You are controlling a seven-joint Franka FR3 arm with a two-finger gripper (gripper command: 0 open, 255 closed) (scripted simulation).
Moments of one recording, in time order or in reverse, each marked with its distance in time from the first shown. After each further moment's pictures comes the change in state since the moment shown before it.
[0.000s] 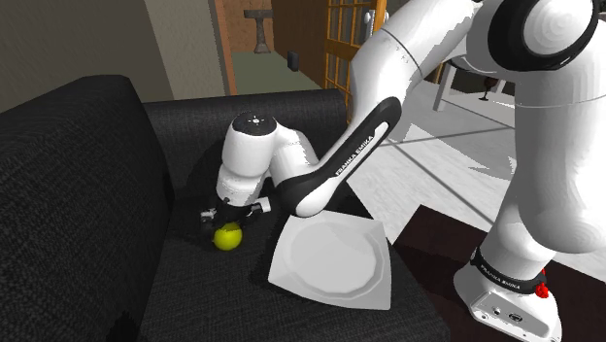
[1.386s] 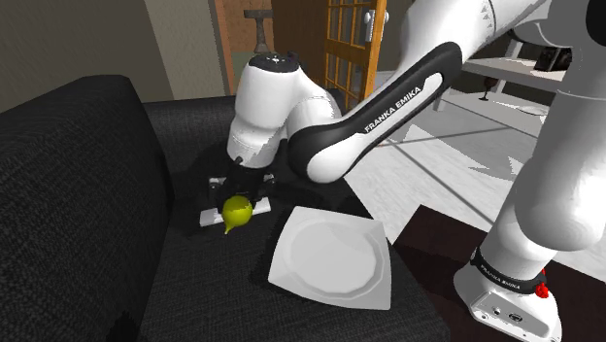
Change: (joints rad) arm -0.123 -0.273 0.129 -0.106 0.292 -0.104 -0.216
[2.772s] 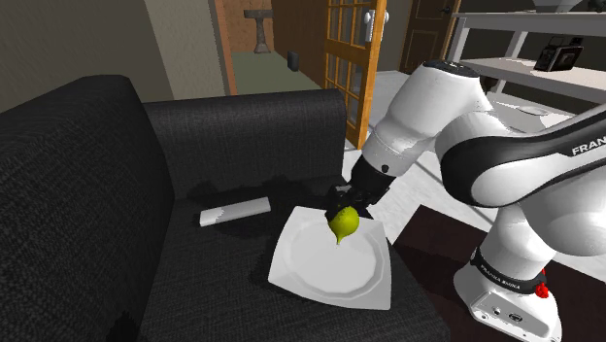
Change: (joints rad) arm 0.275 -0.840 -0.204 -0.760 0.579 -0.010 -0.391
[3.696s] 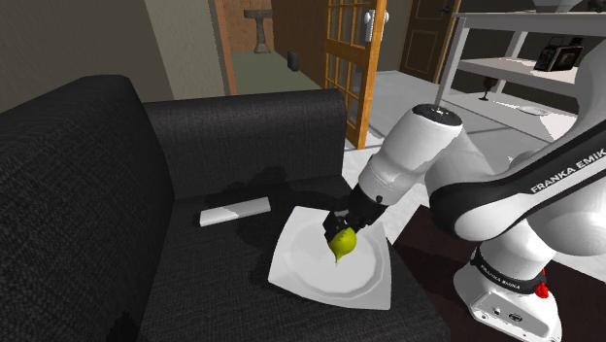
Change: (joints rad) arm -0.010 0.168 0.057 -0.087 0.020 0.253 0.016
